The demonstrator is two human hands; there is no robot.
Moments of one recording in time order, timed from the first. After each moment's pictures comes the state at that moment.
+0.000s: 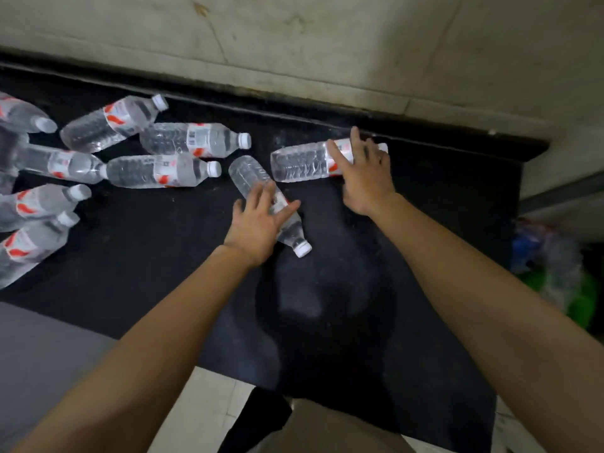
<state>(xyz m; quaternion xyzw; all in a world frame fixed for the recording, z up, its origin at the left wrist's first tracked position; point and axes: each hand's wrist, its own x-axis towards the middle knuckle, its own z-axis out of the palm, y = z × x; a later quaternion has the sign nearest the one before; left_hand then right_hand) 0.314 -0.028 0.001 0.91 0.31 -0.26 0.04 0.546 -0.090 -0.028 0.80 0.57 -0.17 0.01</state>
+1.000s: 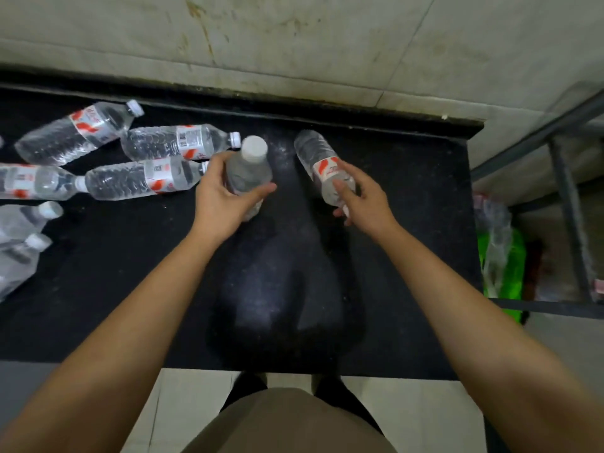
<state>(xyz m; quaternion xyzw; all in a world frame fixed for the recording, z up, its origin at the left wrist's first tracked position) 0.256 0.015 0.032 0.72 0.38 0.25 0.53 0.449 -0.152 0.023 0.82 0.21 -0.34 -0.42</state>
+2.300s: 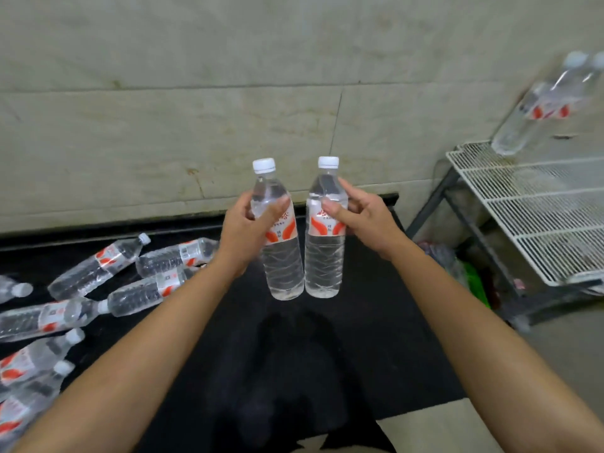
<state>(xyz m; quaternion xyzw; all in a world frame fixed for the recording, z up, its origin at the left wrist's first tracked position) 0.297 -0.017 0.201 0.67 0.23 0.21 0.67 0.433 -0.194 0.213 0.73 0.28 -0.26 -0.57</state>
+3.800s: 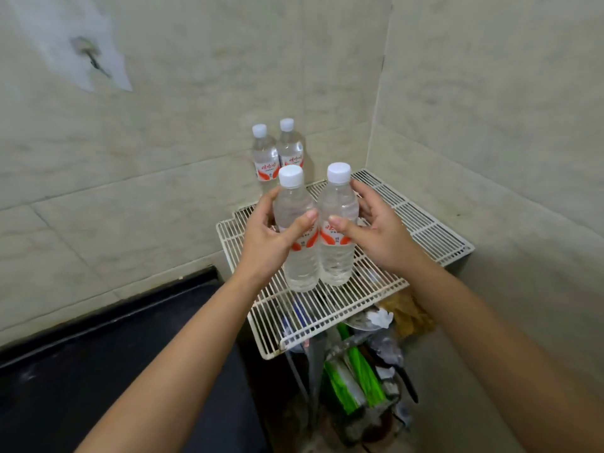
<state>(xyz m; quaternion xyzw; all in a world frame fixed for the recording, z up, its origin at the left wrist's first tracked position) 0.633 -0.466 0.285 0.72 0.01 0.21 0.66 0.694 -0.657 0.290 0.74 0.26 -0.04 -0.61</state>
